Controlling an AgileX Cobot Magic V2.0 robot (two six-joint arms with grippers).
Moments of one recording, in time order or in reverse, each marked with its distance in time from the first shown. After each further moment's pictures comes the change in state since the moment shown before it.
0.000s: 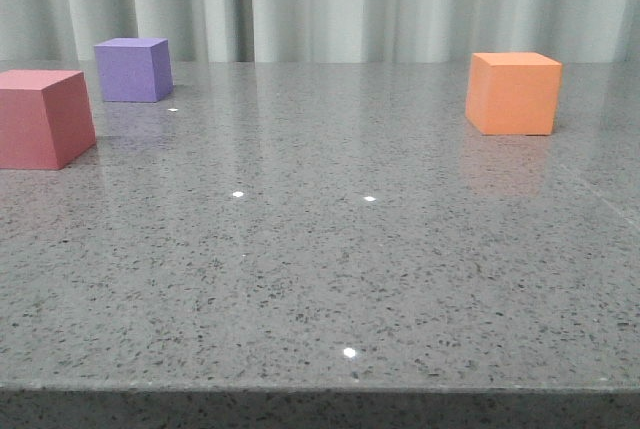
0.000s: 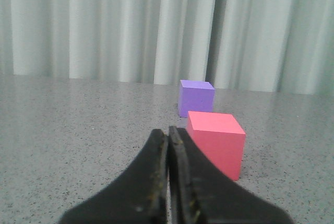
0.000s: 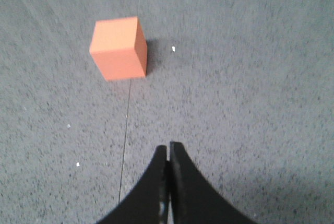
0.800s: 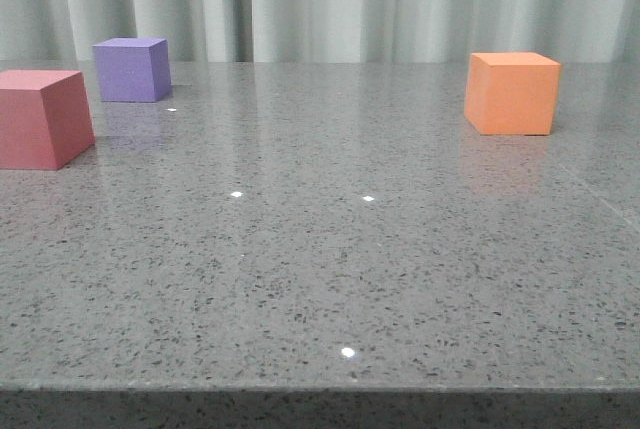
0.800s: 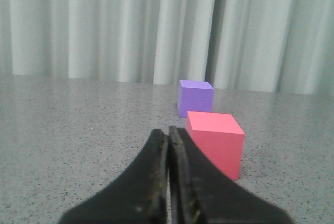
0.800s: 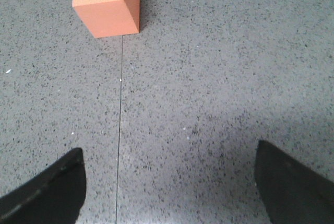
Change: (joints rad) left arm 0.000 0.000 0.000 0.000 0.000 0.000; right arm 0.000 0.188 -0.152 0.011 0.175 0.000
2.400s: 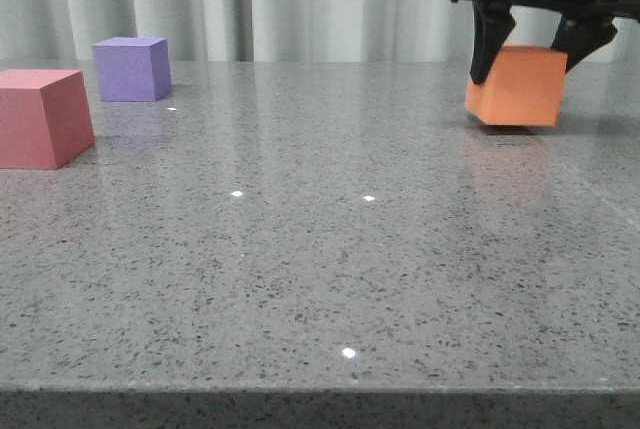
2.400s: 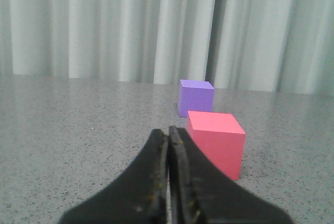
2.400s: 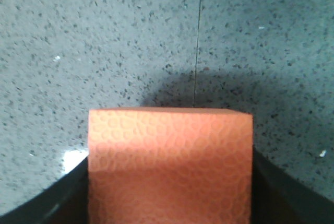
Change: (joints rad) left arm 0.000 0.000 0.000 0.000 0.000 0.000; right arm 0.165 1.001 -0.723 0.001 0.034 0.033
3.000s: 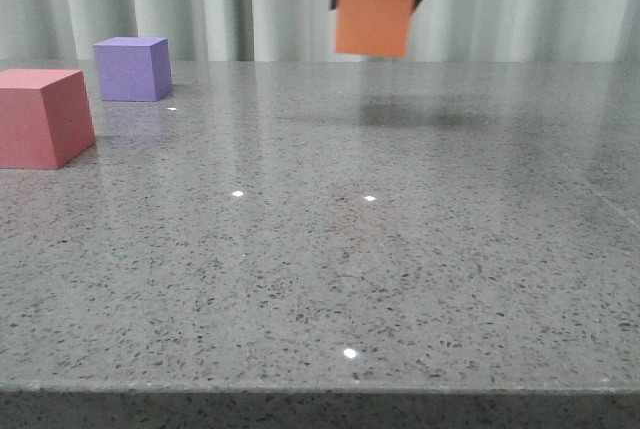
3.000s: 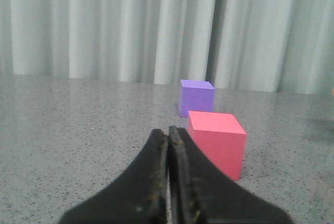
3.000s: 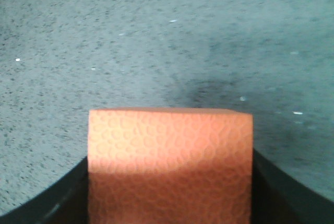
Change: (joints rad) left arm 0.000 0.000 0.000 0.000 -0.001 0.000; right arm 0.347 0.123 -0.342 -0.258 0.085 0.462
